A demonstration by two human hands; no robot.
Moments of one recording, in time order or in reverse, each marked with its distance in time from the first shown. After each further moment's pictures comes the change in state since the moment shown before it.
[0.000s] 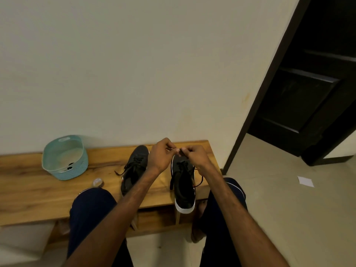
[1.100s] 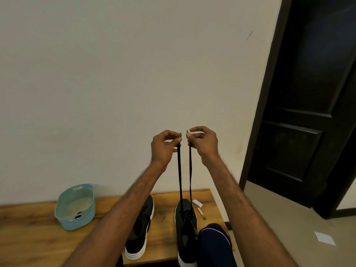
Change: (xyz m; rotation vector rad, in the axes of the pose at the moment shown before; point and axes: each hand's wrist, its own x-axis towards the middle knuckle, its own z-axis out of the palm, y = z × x) left_hand 0.029 0.174 -0.096 -0.523 0.224 0.197; right_hand -0.025 -0.208 -0.056 0.306 0.301 -0.412
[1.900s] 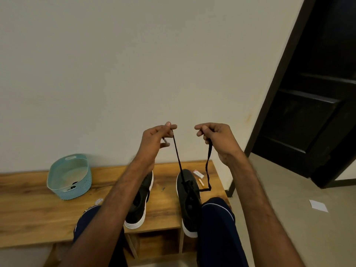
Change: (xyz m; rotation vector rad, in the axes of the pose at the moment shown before) left_hand -0.033 -0.062 -0.029 -0.089 -0.143 -0.218; right_hand -0.026 0.064 -0.038 -0.148 -0.237 0.149
